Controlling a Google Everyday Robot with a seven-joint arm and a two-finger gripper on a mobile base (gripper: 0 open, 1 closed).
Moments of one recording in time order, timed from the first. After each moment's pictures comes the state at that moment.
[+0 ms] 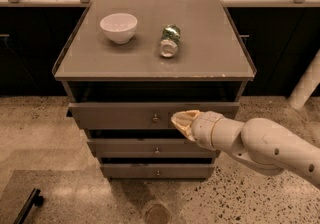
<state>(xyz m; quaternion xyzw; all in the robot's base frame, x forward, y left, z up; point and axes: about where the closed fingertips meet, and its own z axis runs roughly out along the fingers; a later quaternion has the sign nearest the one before) 0.541 -0.079 0.713 -0.39 0.75 0.14 0.51</state>
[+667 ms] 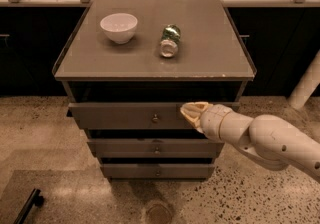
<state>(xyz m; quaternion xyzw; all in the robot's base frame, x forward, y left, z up) 0.568 -0.106 0.723 -0.40 0.73 0.10 0.55</state>
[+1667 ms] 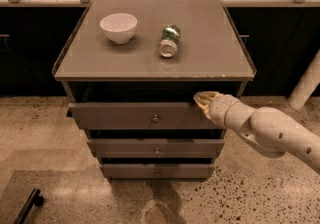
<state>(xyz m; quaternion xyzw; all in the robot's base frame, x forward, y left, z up) 0.636 -0.160 0.707 -0.36 0.73 0.04 0.57</state>
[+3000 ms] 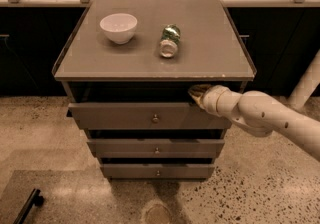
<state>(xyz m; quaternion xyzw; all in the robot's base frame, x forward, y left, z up) 0.686 -0.153 0.685 -0.39 0.74 0.05 0.55</state>
